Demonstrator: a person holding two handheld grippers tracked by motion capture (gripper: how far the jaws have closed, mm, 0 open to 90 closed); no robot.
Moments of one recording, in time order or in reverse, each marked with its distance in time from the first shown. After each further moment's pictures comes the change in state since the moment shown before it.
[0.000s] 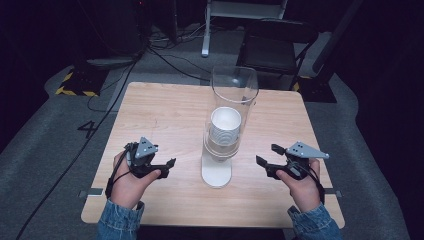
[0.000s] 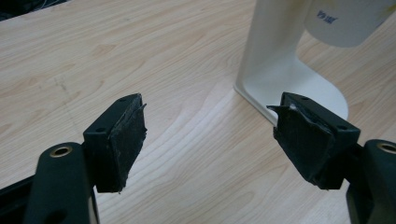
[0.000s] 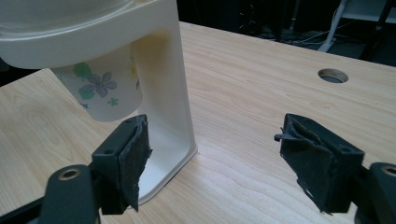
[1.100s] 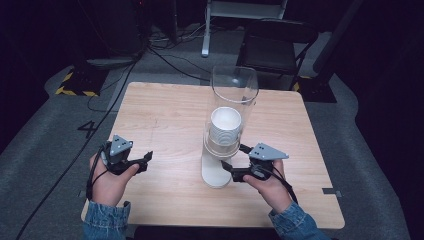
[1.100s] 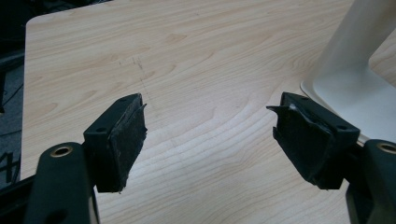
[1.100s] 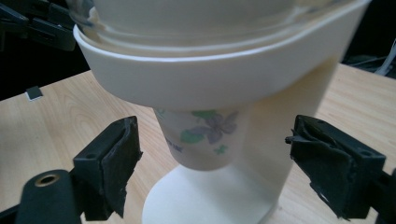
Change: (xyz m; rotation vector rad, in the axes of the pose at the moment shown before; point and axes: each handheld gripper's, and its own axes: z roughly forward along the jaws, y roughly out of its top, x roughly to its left) left arm 0.039 -0.021 -0.020 -0.039 0.143 -0.120; right arm 0.065 0.007 0.064 -0.051 0.139 -0.111
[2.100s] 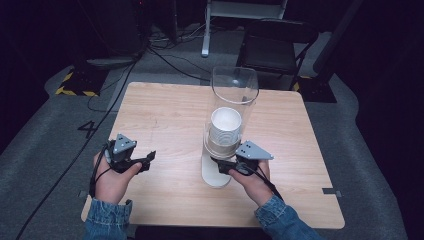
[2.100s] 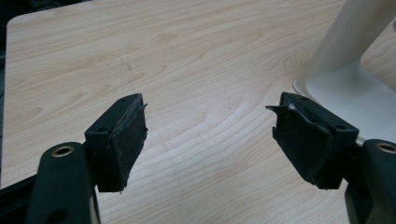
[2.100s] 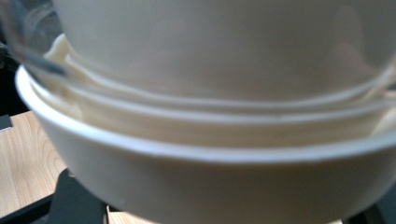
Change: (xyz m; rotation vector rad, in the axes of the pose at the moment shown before) left arm -0.002 0.003 0.008 0.006 -0.038 0.010; right arm 0.010 -0.001 0.036 -0.123 -0.054 -0.033
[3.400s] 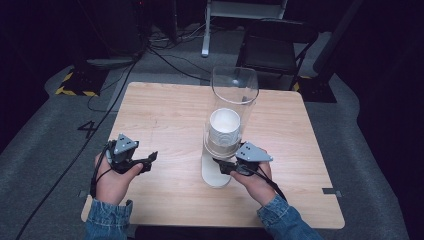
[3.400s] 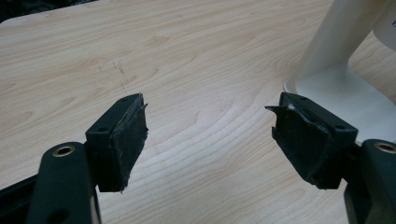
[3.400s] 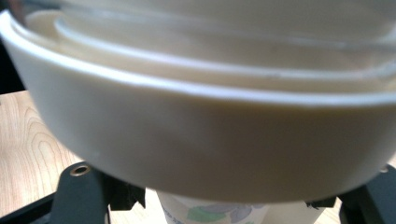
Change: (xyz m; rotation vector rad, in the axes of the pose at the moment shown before) left arm -0.003 0.001 -0.002 -0.002 -0.017 0.004; right arm -0.005 -0.006 0.000 -0.004 -0.002 -0.091
